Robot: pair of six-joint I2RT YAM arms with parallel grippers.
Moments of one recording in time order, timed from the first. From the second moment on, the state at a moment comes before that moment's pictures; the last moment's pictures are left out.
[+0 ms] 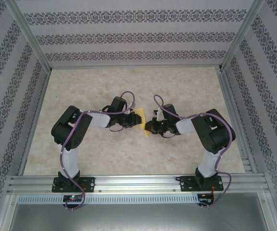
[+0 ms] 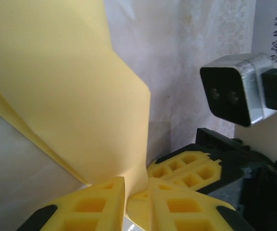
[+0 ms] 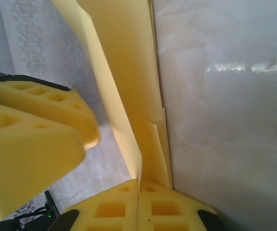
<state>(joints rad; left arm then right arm) -0.53 1.96 0.99 0.16 0.68 -0.81 0.44 1.82 0.70 0.25 -0.69 0.80</state>
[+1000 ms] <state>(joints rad) -0.55 2.01 1.10 -0.04 0.60 -0.79 0.44 1.77 0.70 0.12 -0.69 0.75</state>
